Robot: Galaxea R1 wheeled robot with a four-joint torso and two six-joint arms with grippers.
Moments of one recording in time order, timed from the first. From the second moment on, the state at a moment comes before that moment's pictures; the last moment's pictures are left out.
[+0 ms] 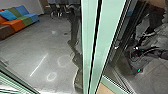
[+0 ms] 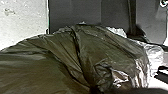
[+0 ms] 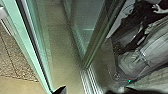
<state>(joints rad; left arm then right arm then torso) 1.37 2.93 -2.64 -0.37 0.03 0.31 -0.02 2.21 -1.69 -0.87 -0.83 0.84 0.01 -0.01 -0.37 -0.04</state>
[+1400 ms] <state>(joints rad) 1.37 2.94 -2.64 -0.37 0.03 0.31 -0.05 2.11 -1.88 -1.03 -0.73 0.56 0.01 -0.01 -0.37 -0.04</state>
